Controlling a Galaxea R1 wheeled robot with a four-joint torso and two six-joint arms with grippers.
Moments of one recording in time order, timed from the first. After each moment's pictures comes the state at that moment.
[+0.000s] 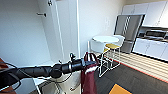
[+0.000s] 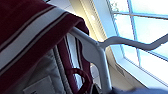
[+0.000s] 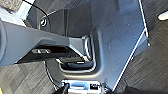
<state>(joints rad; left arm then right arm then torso) 0.19 2.37 -0.99 0.17 -0.16 -0.92 -1.63 2.75 -2.29 -0.03 0.14 -0.04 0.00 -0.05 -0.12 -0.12</state>
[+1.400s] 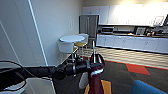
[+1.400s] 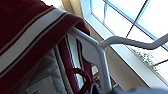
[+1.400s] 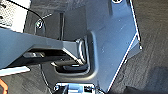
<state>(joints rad) 0.19 2.43 -0.95 0.19 -0.16 -0.92 -1.63 2.76 -2.32 -0.02 0.15 -0.04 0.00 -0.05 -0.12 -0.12</state>
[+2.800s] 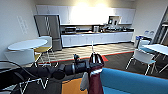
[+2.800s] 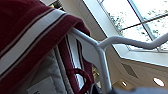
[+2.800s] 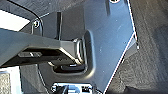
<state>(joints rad) 0.19 2.42 -0.95 0.19 -0.16 -0.92 -1.63 2.78 -2.36 -0.02 0.15 -0.04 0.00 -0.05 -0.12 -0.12</state>
